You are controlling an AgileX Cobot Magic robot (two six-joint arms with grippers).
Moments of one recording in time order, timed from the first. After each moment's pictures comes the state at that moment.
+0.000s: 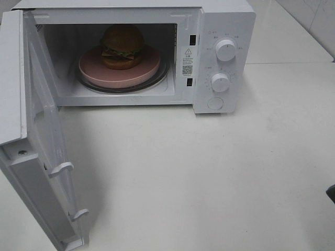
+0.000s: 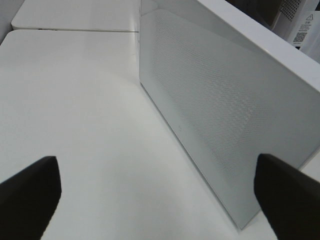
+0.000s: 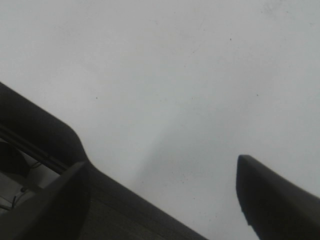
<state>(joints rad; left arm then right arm) 0.09 -0.01 -0.52 -0.26 1.07 0.17 0.67 0.83 -0.66 -0.22 1.00 0.10</state>
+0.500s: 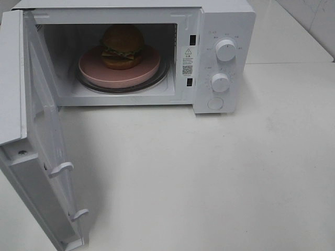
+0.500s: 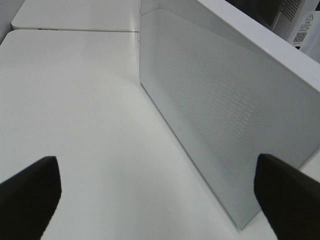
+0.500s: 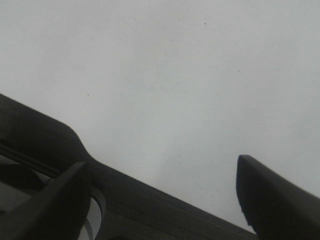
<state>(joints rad) 0.09 -0.01 -0.52 -0.26 1.07 0.17 0.54 0.67 -0.66 -0.18 1.09 0.11</state>
